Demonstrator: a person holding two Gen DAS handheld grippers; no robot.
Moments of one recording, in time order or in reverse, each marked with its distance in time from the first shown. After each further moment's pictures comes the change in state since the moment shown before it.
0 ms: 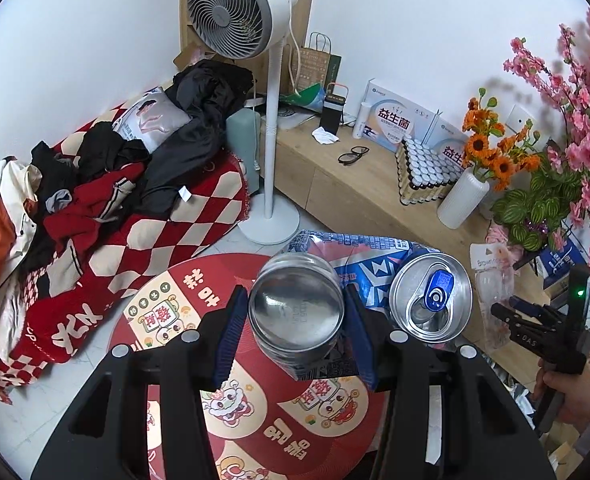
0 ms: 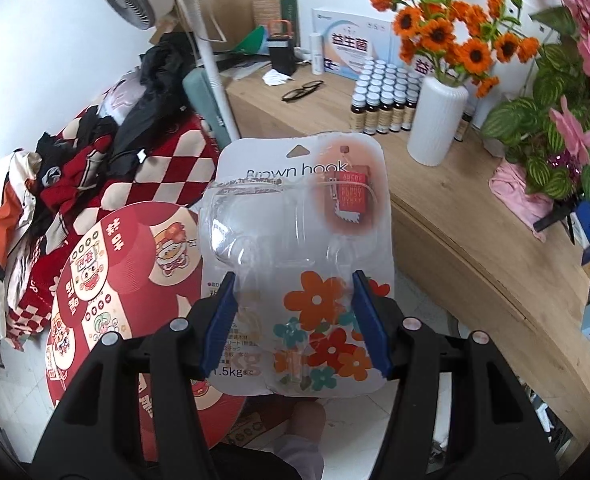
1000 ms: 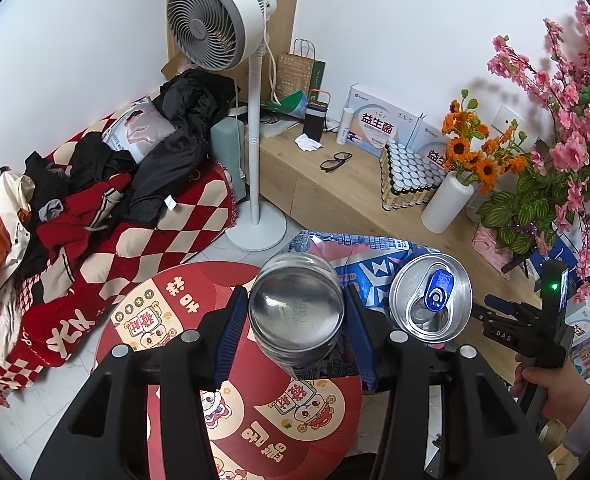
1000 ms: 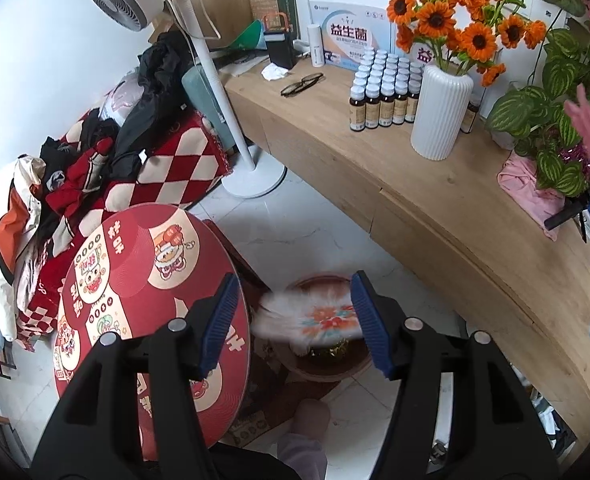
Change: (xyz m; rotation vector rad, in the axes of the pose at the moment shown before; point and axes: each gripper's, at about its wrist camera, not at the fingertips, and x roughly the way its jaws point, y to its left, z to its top) left arm -0.011 -0.036 0.008 0.023 -0.016 -0.020; right arm 0.008 -0.020 0.017 0.007 0.011 0.054
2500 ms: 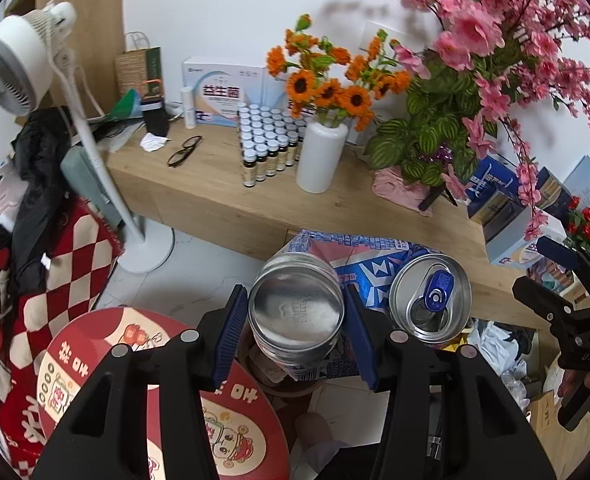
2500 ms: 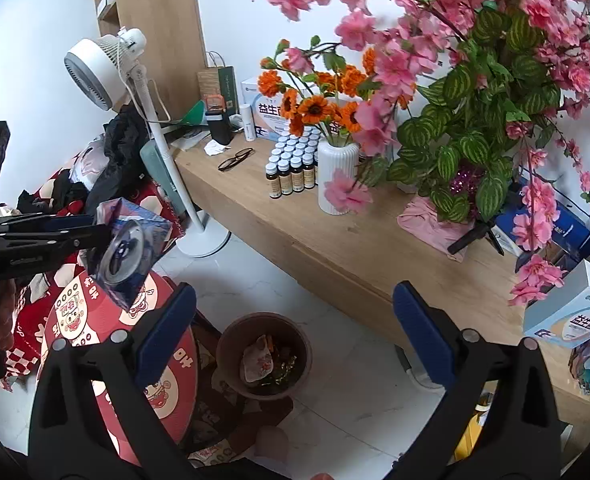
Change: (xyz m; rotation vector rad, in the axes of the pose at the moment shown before) left arm 0.099 -0.209 0.013 0.339 0.107 -0.286; right arm -0.149 -0.075 -0.021 0.074 -0.211 -0.171
